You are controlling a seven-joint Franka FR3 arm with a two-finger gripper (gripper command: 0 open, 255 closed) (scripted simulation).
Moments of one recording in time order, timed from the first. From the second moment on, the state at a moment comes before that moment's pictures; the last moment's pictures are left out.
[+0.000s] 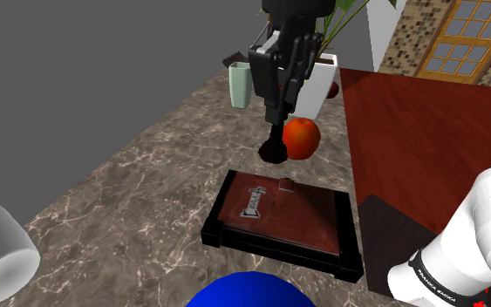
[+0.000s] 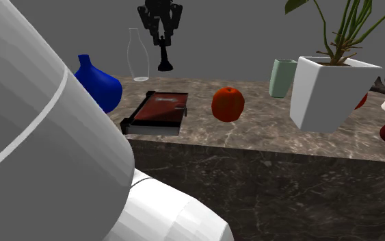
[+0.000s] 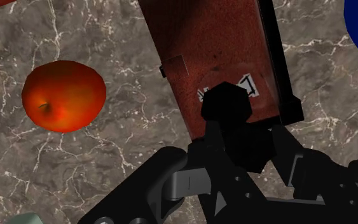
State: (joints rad) arm 0.25 -0.37 0.41 -1.83 0.14 1.48 0.39
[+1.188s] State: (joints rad) arm 0.28 -0.50 0.43 -2.11 0.19 1.65 0.39
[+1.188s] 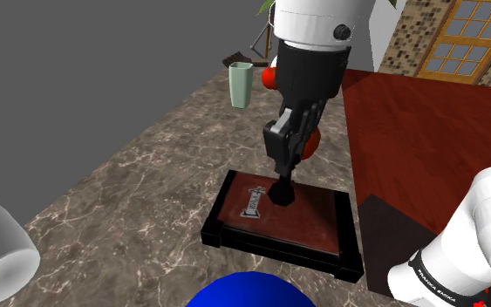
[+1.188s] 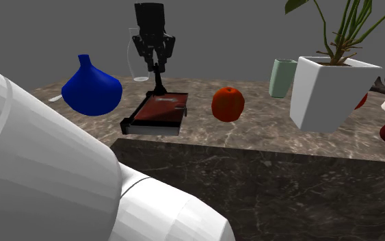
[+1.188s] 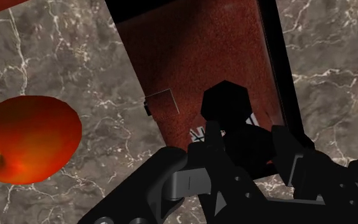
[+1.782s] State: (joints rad) arm 0.29 -0.51 0.43 -2.18 0.20 1.71 0.39
